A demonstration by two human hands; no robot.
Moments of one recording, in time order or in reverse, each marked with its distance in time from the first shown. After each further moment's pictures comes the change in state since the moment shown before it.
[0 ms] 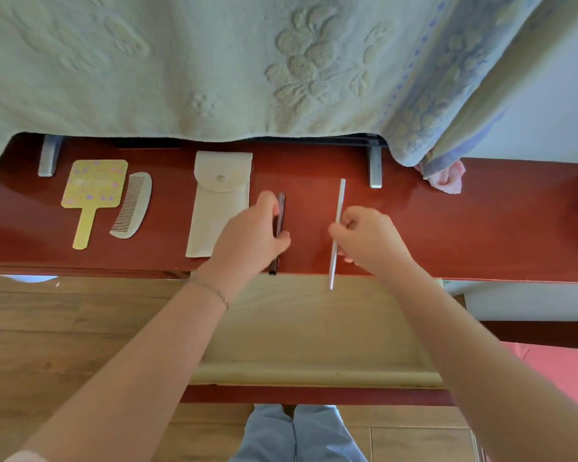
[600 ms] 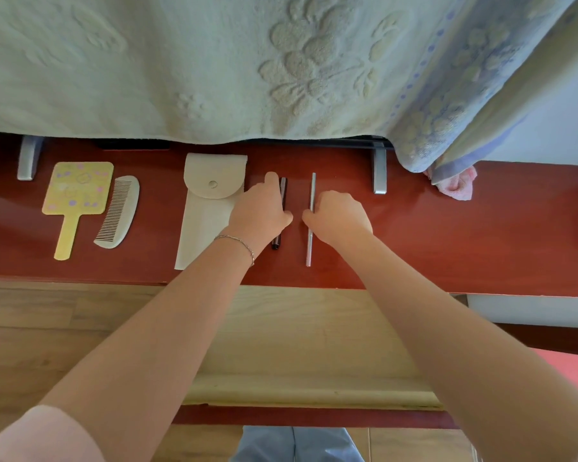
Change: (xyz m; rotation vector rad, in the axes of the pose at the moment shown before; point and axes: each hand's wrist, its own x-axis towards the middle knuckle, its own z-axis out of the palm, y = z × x) left_hand 0.079 -0.006 0.026 0.190 -0.041 -0.124; right_hand 0.083 -0.012 0.037 -0.388 -0.046 -0.002
